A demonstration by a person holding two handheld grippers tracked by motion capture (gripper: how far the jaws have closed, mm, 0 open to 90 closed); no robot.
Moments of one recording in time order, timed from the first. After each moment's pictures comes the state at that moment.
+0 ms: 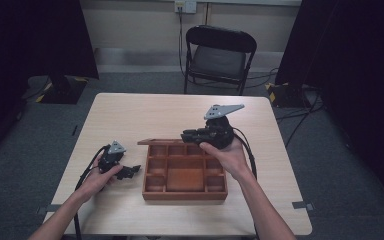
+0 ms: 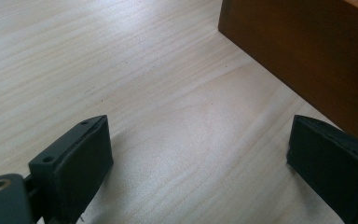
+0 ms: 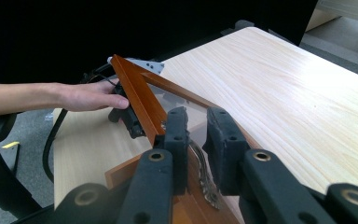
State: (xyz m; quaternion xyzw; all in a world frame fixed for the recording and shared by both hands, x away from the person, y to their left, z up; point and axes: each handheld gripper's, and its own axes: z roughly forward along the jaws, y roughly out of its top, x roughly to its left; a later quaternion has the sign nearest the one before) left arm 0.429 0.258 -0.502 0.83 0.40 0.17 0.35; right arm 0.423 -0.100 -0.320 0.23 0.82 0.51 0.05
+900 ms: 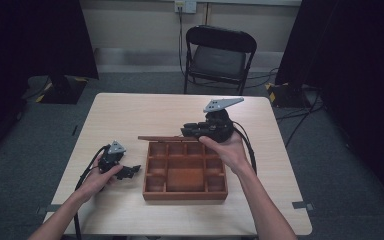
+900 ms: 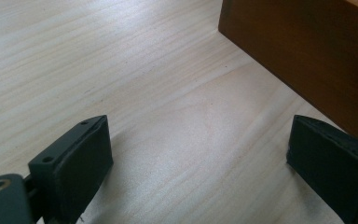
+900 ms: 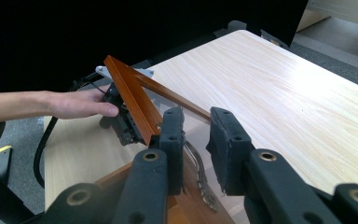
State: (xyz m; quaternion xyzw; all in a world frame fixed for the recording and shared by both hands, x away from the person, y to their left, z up) left arm 0.429 0.258 -0.502 0.83 0.40 0.17 0.35; right arm 0.434 -0.099 -0.311 0.24 0.82 0.51 0.06
